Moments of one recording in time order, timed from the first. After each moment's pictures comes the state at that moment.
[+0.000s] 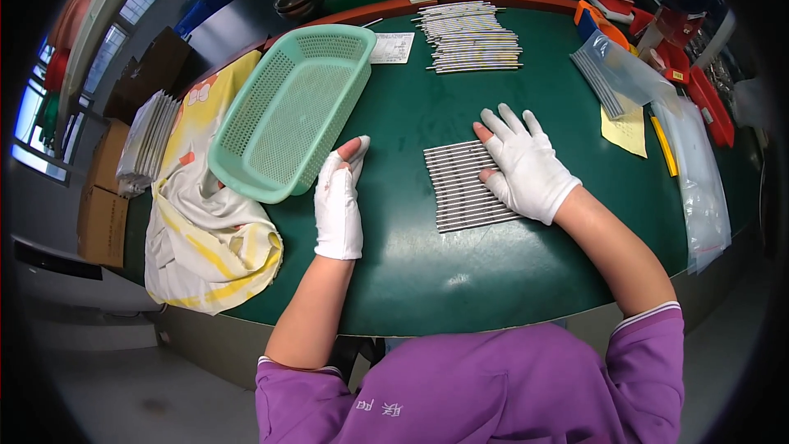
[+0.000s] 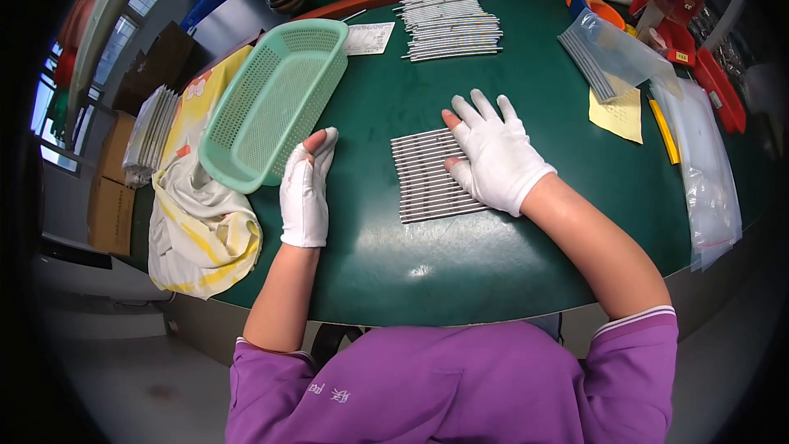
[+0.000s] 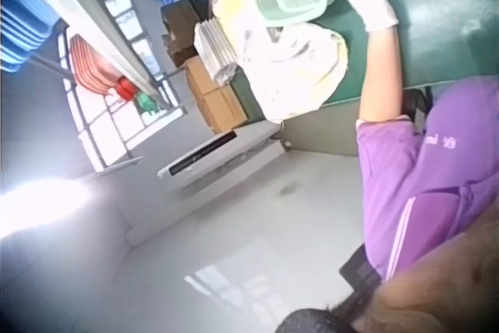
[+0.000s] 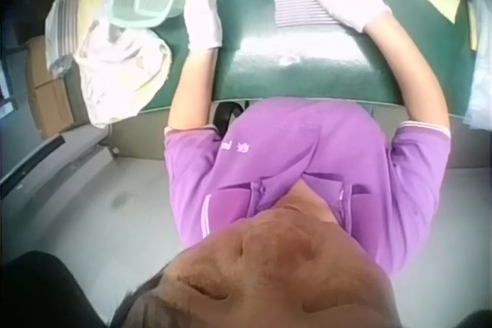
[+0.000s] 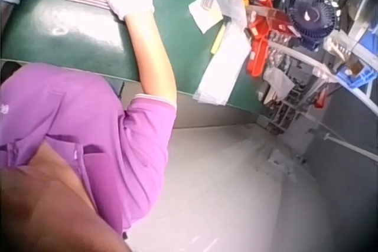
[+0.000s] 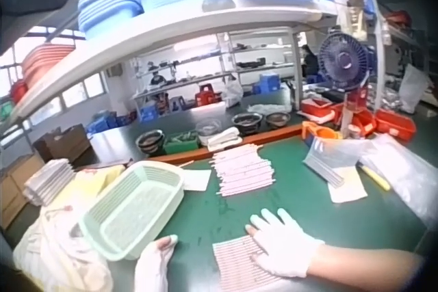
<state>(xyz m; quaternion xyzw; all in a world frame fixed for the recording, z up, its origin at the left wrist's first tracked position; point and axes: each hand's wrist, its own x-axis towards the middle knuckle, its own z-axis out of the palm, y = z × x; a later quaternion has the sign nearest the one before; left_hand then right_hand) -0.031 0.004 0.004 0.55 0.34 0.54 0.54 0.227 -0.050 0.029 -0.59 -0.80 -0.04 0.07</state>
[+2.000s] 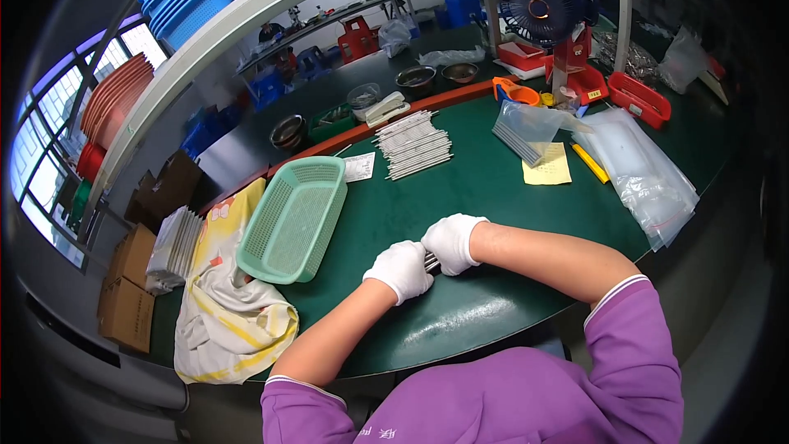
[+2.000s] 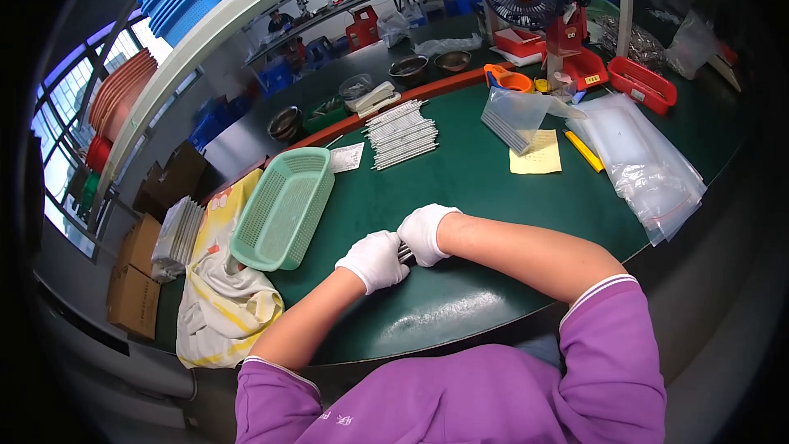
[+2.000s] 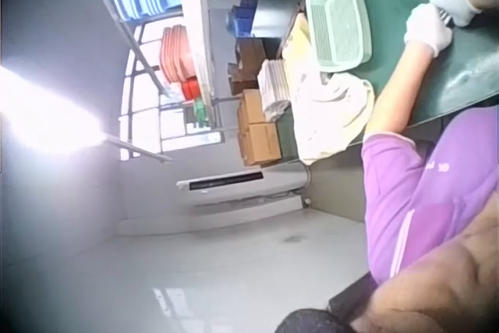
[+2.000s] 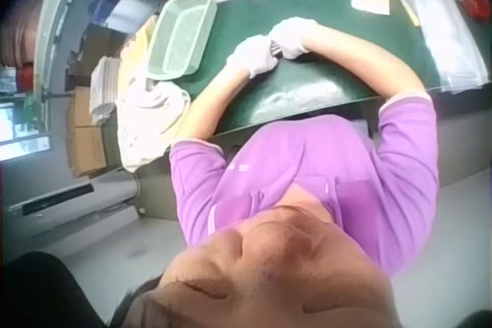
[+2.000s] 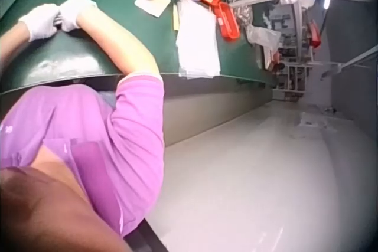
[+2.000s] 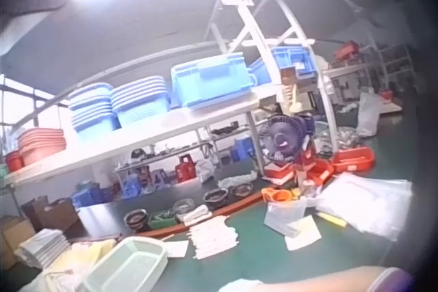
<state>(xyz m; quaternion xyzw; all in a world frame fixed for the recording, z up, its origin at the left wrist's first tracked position) 0.066 -0.026 0.074 0.92 0.37 -0.07 0.12 0.206 -0.055 0.080 -0.56 -0.81 0.15 -0.07</state>
